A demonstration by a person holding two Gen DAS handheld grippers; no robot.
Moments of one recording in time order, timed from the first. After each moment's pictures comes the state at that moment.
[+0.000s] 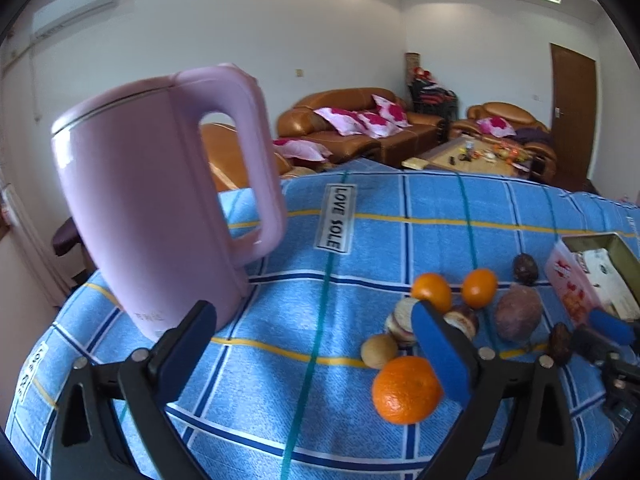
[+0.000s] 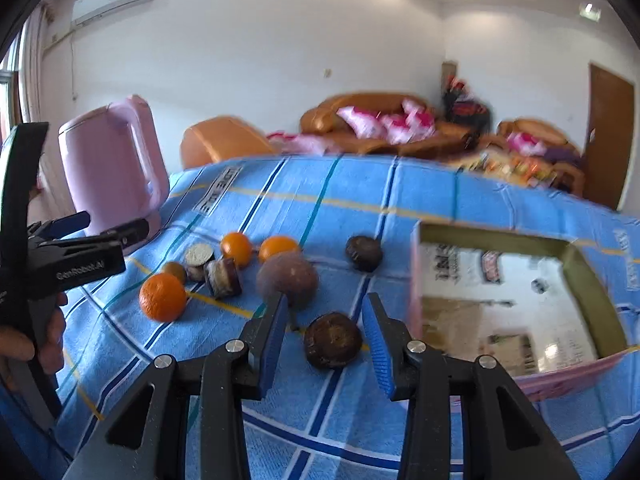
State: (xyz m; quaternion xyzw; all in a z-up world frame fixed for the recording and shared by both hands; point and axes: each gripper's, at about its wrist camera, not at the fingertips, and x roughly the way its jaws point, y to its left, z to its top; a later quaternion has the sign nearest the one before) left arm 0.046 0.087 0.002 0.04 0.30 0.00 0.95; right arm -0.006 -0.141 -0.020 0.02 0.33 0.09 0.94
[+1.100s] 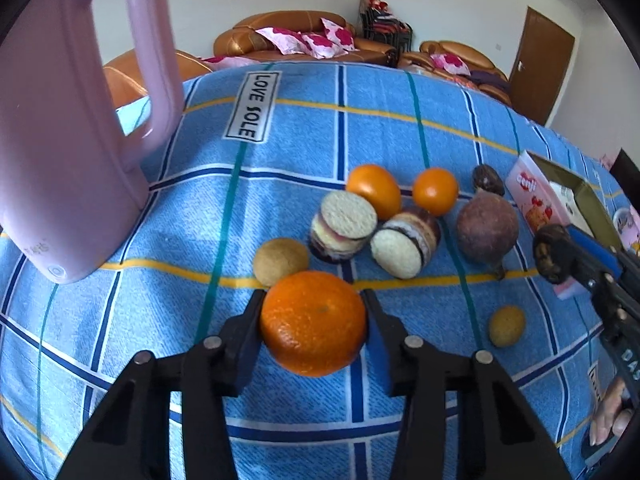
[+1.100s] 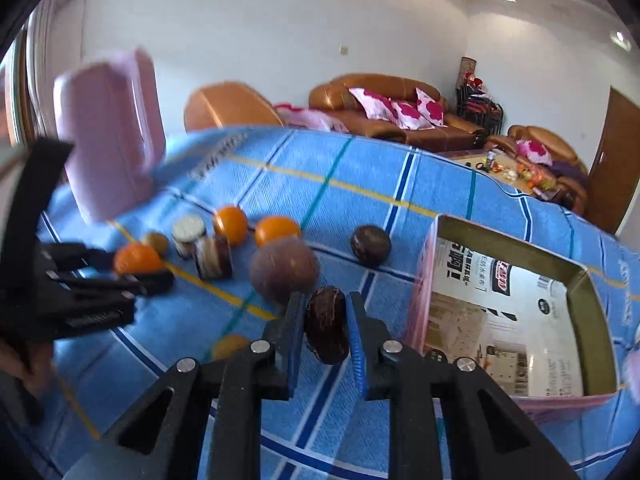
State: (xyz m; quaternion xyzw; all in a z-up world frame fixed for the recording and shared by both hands) left arm 0.065 0.070 -0.050 0.00 0.45 -0.10 0.89; right arm -0.009 -0.135 -0.007 -0.03 0.33 0.09 0.94
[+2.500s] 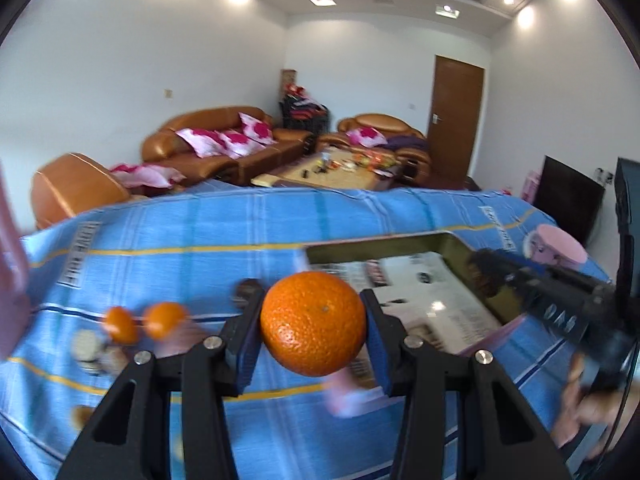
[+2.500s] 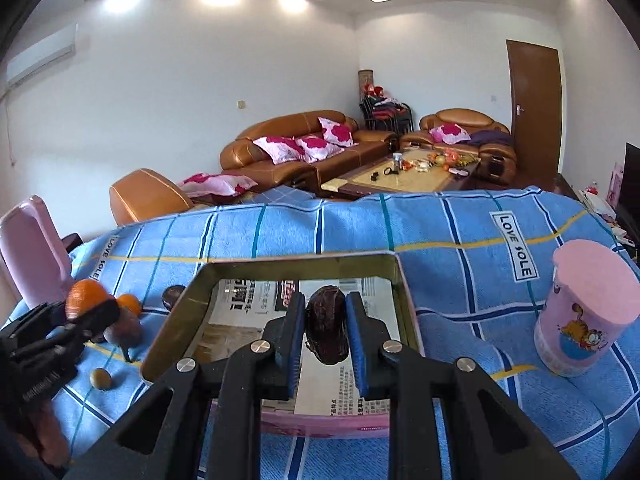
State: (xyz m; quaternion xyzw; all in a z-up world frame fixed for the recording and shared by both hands) left arm 0.021 -0.114 0.001 0.02 0.28 -0.23 0.93; right arm -0.027 -0.312 0.010 0.07 0.27 -0.05 0.96
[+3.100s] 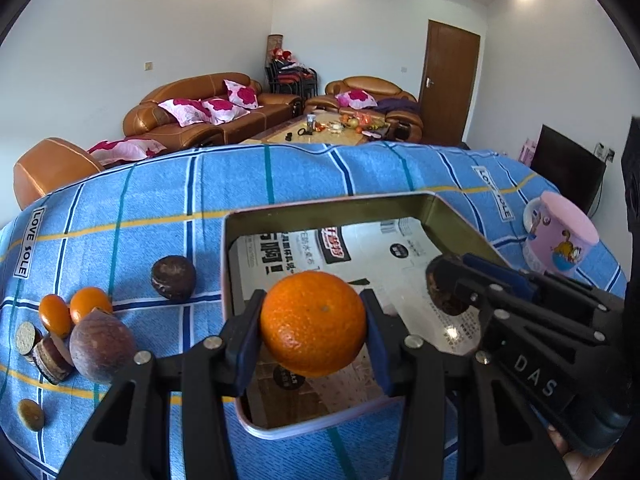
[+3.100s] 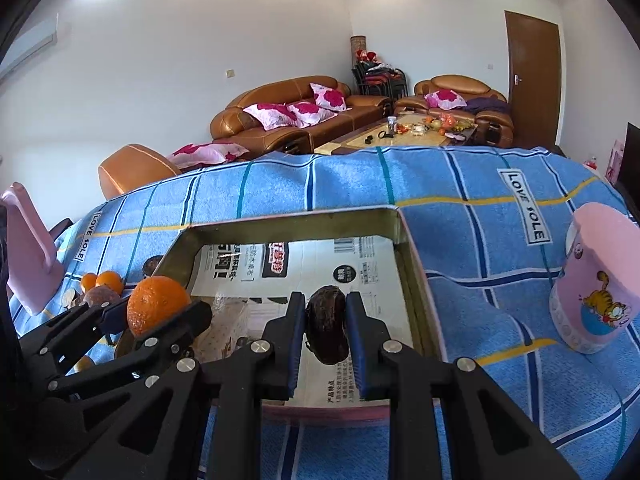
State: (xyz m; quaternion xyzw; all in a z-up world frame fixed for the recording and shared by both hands) left arm 0.035 -0.170 -0.022 0.05 0.34 -0.24 0.91; right arm -0.013 -0.312 -0.013 0.09 0.33 -0.05 0.94
